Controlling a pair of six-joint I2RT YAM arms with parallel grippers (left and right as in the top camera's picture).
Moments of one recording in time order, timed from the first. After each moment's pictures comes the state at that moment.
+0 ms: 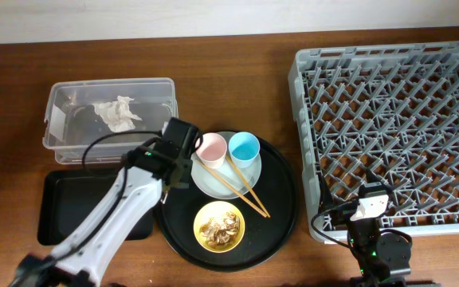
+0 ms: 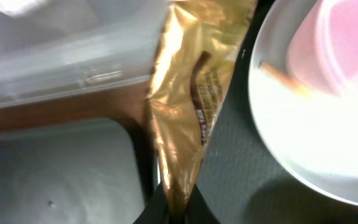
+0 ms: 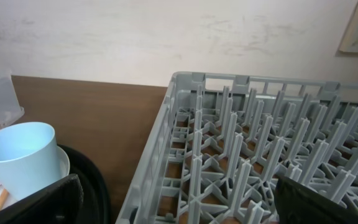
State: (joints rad) left arm -0.42 1.50 1.03 -0.82 -0.29 -0.21; right arm 0.07 0.01 0.01 -0.07 -0.04 -0.03
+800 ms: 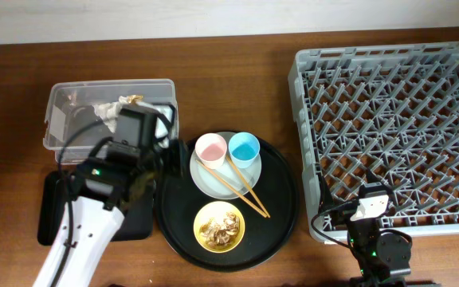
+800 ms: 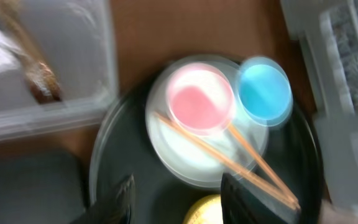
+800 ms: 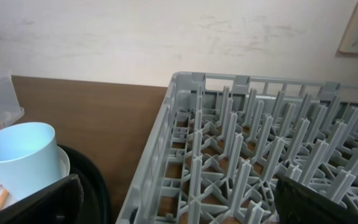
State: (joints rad) left arm -0.32 1.25 1.16 -0.87 0.10 -0.24; right arm 0.07 0.01 0.01 -0.07 -0.04 -0.03
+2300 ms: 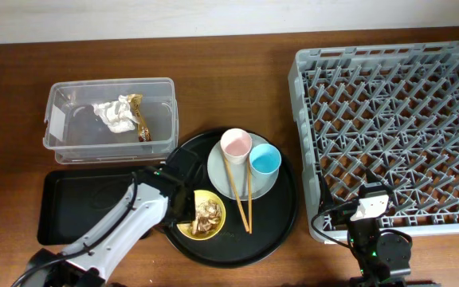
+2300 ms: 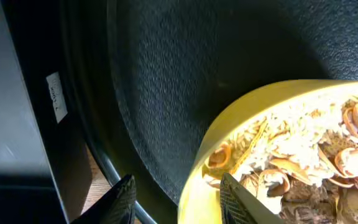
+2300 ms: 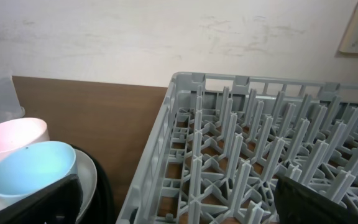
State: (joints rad) left arm -0.48 1.48 0.84 -0.91 -0.08 -0.51; right arm 0.07 0.01 0.01 -0.07 -0.04 -0.03
